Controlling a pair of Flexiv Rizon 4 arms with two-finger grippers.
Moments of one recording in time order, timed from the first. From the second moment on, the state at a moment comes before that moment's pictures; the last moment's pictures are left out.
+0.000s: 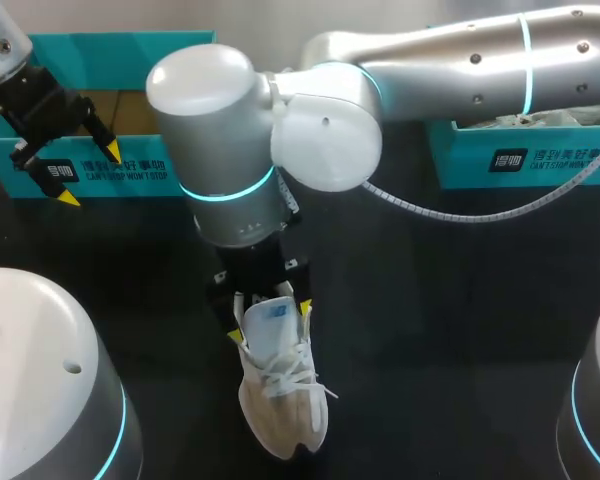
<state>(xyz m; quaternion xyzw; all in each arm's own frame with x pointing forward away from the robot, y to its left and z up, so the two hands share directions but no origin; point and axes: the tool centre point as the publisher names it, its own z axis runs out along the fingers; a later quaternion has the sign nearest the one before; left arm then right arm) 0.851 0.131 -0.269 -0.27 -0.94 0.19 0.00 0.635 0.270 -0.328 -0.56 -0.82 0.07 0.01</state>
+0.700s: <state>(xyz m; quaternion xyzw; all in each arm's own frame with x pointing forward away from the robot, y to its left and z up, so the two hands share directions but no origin) 0.851 0.131 -0.269 -0.27 -0.94 0.19 0.00 0.588 0.268 -0.310 -0.60 -0.79 0.09 0.02</state>
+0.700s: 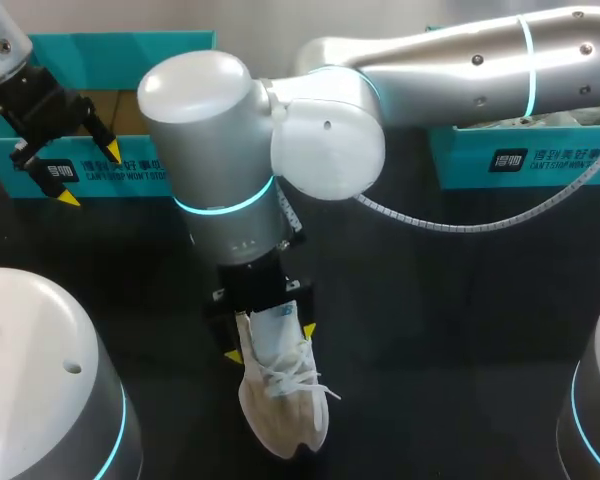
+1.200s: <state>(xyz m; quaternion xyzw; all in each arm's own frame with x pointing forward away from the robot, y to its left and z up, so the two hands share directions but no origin) 0.851 0.131 -0.269 -0.27 -0.94 0.19 0.00 0.558 0.265 -0.293 -0.63 -0.77 0.10 0.01</state>
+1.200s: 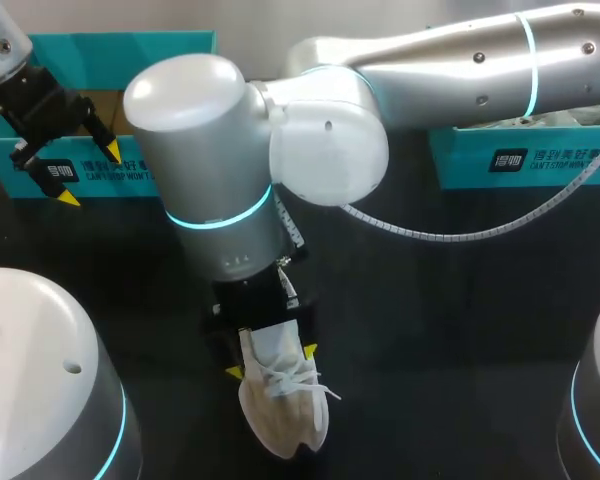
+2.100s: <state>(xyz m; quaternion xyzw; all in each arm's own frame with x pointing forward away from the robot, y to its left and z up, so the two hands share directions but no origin) 0.851 0.131 -0.269 -0.27 -0.94 0.19 0.00 0.601 0.260 -0.305 -0.60 -0.79 0.11 0.00</state>
